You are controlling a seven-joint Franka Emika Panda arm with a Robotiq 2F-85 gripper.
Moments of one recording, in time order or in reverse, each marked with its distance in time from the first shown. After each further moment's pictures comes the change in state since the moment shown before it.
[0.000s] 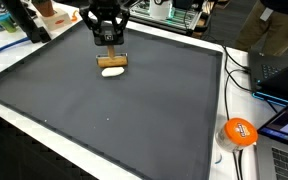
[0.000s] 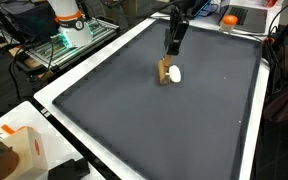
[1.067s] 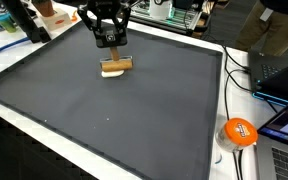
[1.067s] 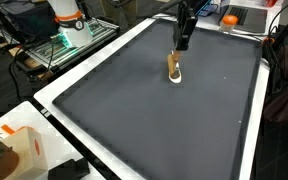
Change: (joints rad) arm -0.018 0.012 0.013 0.049 0.140 0.016 -0.085
